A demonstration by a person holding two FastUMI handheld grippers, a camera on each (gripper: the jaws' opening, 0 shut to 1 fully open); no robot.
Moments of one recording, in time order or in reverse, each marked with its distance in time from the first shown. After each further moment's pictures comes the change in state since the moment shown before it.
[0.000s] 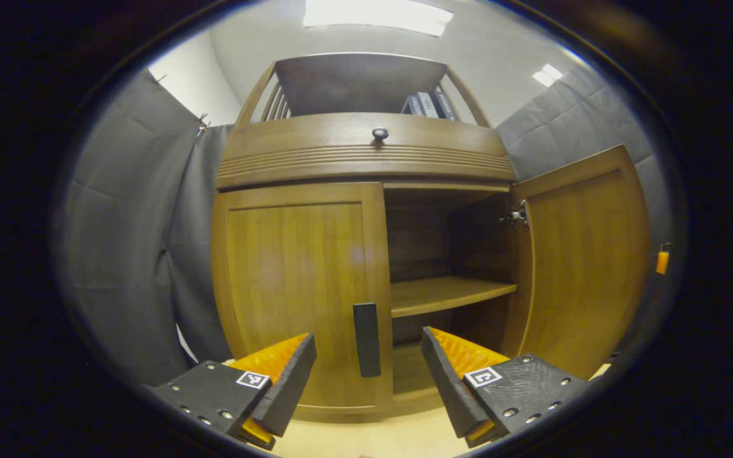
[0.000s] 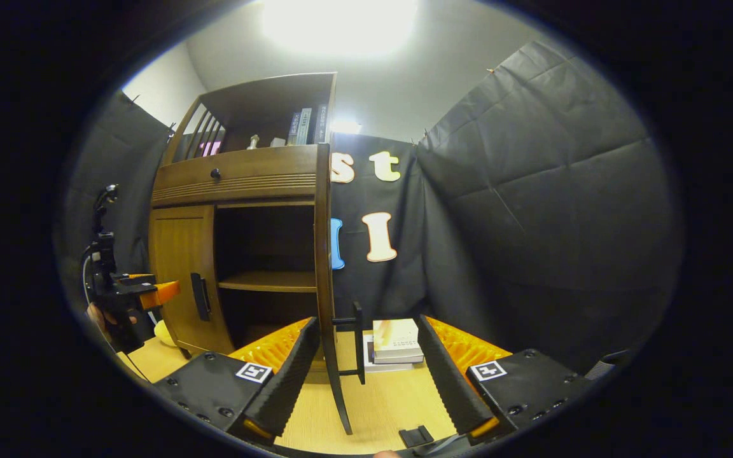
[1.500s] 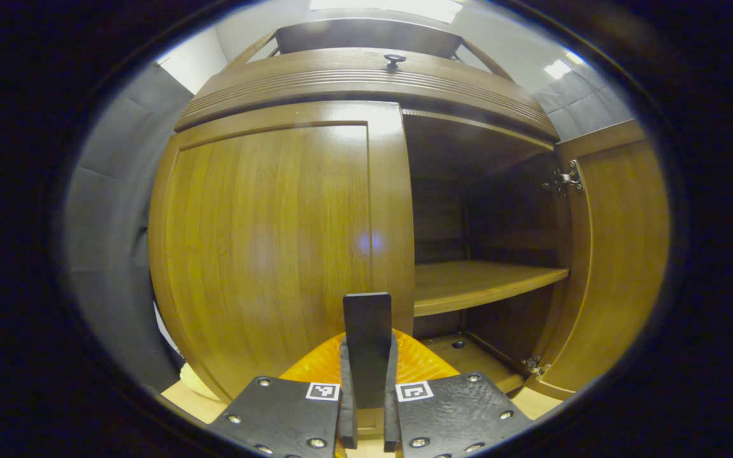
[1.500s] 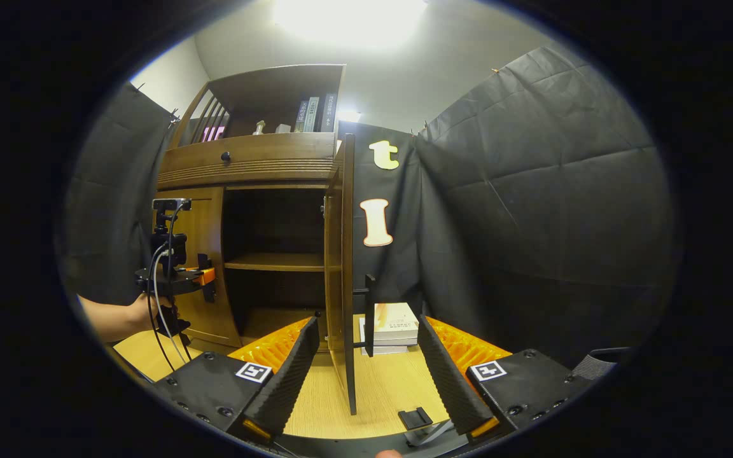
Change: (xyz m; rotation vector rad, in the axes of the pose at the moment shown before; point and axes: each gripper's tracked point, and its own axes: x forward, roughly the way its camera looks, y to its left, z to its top) left arm 0.112 0.006 -0.059 -0.030 0.072 -0.001; right arm -0.030 0.013 -0.019 -0.024 0.070 -0.021
